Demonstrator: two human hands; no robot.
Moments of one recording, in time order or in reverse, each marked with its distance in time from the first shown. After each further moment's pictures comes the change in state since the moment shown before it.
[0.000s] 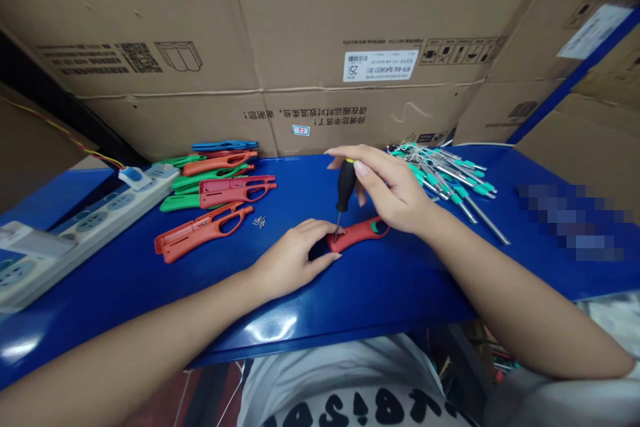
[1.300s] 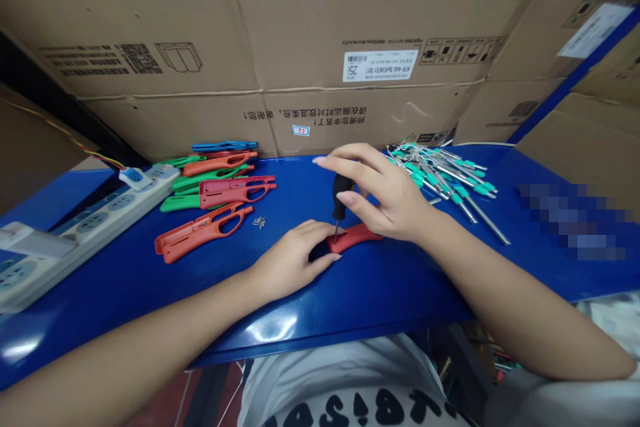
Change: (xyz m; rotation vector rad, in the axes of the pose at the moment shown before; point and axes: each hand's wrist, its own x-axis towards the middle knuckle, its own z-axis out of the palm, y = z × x) left_hand 0.001 0.005 -0.002 0.027 -0.008 0.007; right_hand 0.000 -0.008 0.000 -0.216 -0.030 -0.220
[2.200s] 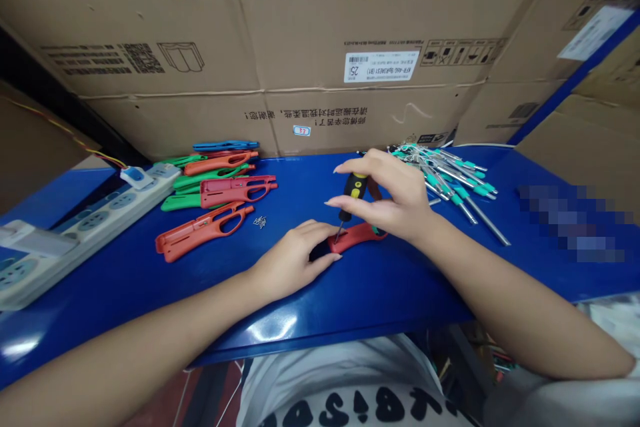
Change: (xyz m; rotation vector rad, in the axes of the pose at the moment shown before) left_hand -0.001 0.000 0.001 0.013 0.006 -0.017; right_hand -0.003 0.002 0.009 -0.007 0.219 0.038
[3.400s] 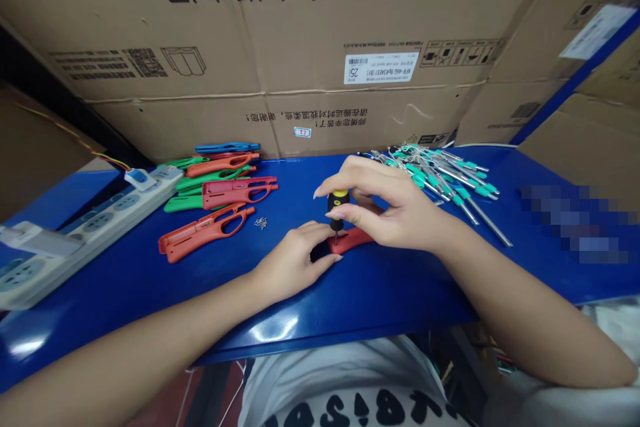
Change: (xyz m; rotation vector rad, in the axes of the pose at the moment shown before) left_hand -0.001 -0.003 0.005 -0.045 0.022 -0.049; right_hand 0.014 -0.021 -0.015 0.283 -0.272 0.055
